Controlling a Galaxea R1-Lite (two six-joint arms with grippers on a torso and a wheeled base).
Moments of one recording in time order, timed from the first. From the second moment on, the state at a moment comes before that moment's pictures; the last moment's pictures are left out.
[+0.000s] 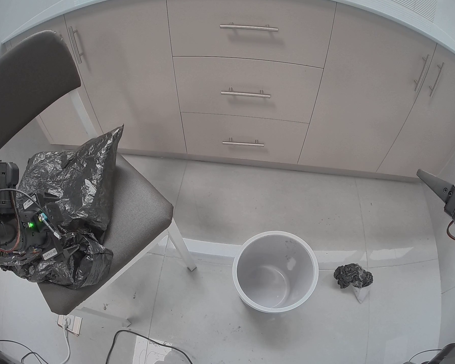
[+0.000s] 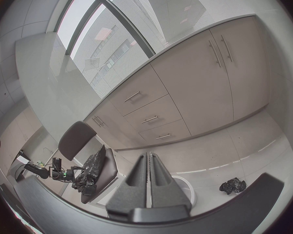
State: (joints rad) left arm 0.04 1.44 -0.64 -0.20 -0.08 1.11; right arm 0.14 1.11 -0.43 -0.70 0.25 0.47
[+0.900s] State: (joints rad) left arm 0.04 1.52 -0.61 -0.25 -0.08 1.11; right arm 0.14 1.14 -0.43 -0.70 0.25 0.46
